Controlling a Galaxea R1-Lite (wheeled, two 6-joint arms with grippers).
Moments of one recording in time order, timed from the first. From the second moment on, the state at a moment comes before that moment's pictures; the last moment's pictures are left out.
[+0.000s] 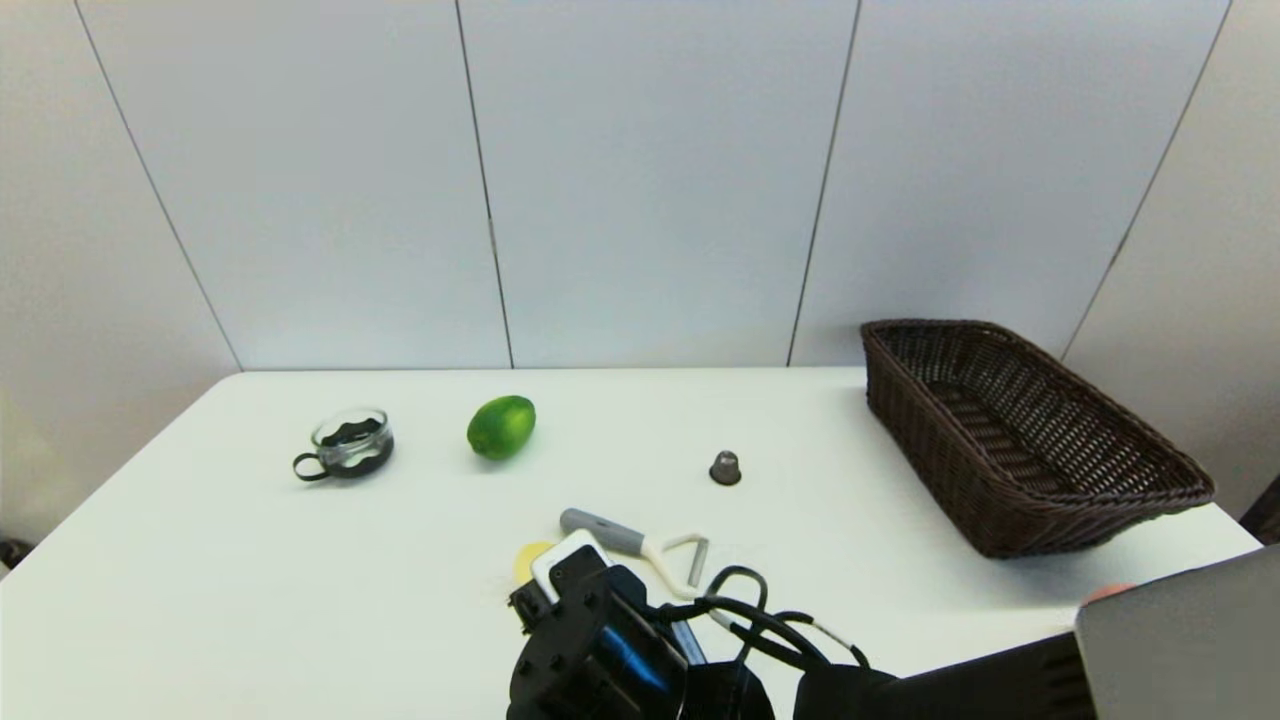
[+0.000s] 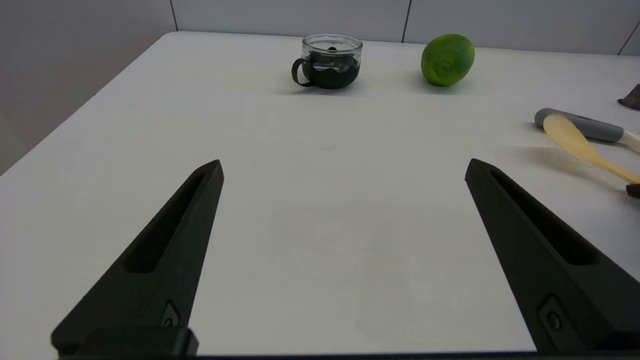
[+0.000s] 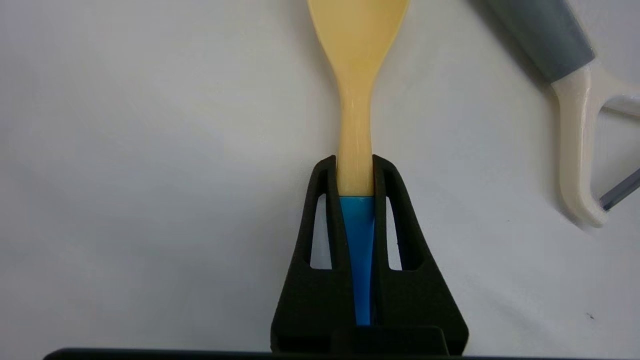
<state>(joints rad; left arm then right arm) 0.00 0.00 0.00 0.00 0.00 -0.03 1.16 2.05 -1.05 -0.24 -0.44 0.28</state>
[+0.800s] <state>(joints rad) 0.00 0.00 0.00 0.00 0.00 -0.03 0.92 1.79 -1.17 -0.05 -0.45 0.26</state>
